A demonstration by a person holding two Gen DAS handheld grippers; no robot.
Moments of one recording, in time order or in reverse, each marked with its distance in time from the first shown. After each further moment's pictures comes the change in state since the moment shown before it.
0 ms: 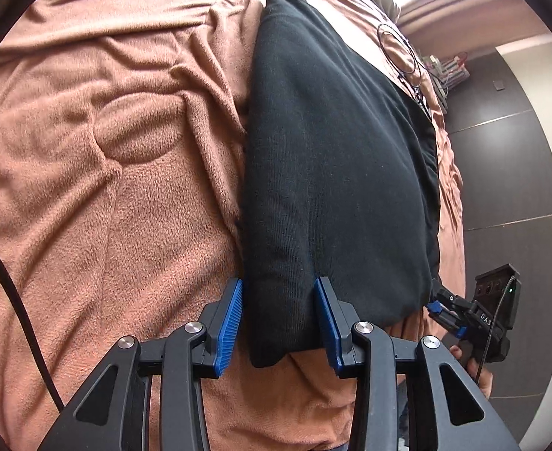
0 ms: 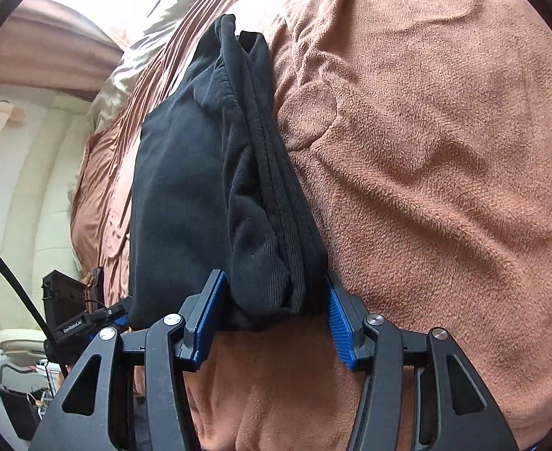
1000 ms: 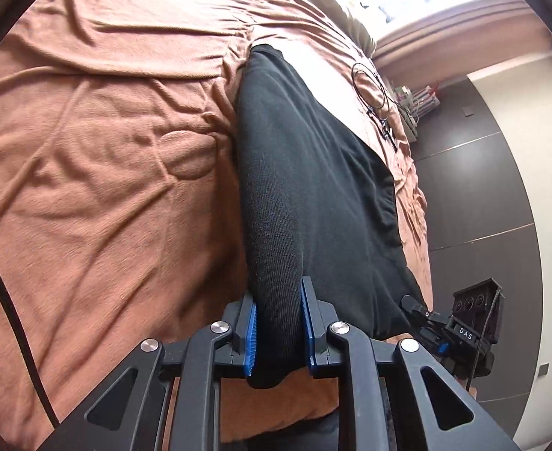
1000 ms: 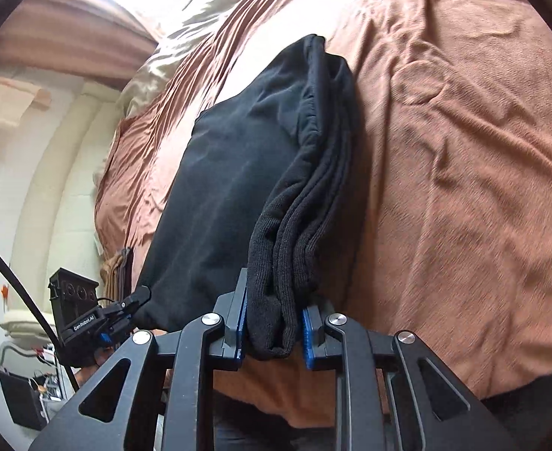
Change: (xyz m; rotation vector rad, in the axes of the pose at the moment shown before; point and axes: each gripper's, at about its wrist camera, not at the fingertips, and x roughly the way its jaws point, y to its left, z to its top) left arm -0.077 0.023 -0.024 0.007 -0.124 -0.111; right arm 0.005 0.074 -0.070 -0.073 -0.018 0.045
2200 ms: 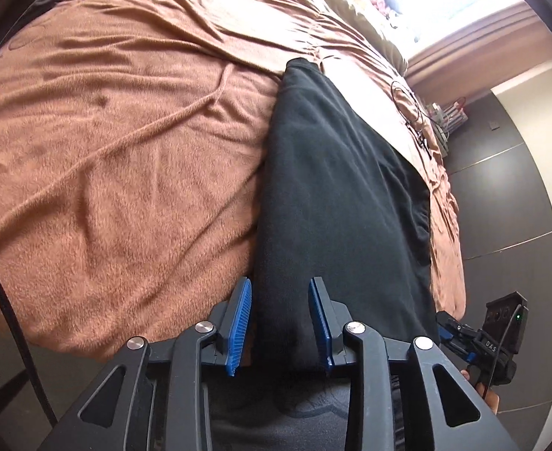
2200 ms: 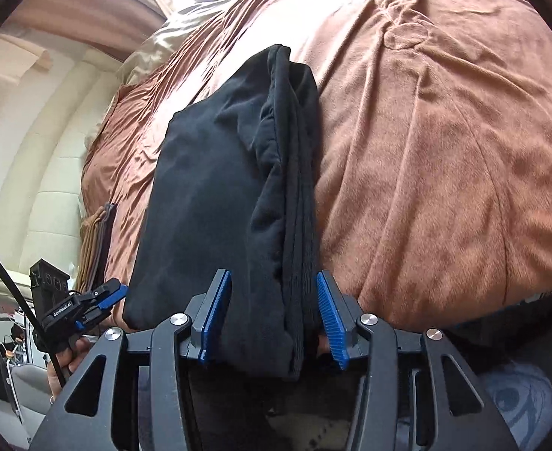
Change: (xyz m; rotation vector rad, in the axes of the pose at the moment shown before) left arm -0.045 0.045 -0.052 -0.030 -0.088 0.138; right arm 0.010 0.002 -0.040 -0.096 0.016 -0.074
